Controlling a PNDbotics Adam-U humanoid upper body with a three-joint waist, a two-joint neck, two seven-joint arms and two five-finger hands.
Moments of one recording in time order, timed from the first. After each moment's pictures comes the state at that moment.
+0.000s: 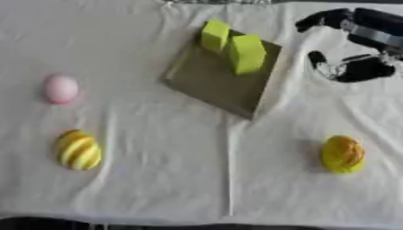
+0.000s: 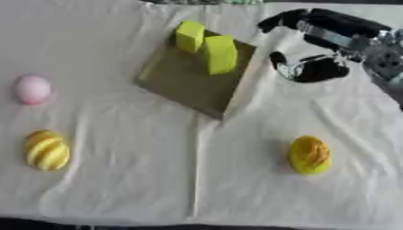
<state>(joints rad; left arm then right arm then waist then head) -0.03 0.34 0.03 -1.98 0.25 -0.13 0.35 -0.32 -1.07 0.20 -1.90 0.26 -0.03 0.34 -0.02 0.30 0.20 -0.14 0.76</state>
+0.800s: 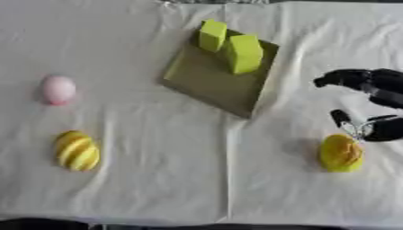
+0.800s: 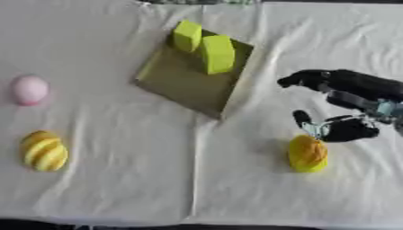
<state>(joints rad) -0.03 0.34 0.03 -1.98 0.25 -0.13 0.35 -0.01 -1.08 0.11 -1.98 0.32 -0.10 0.32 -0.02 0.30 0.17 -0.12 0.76</state>
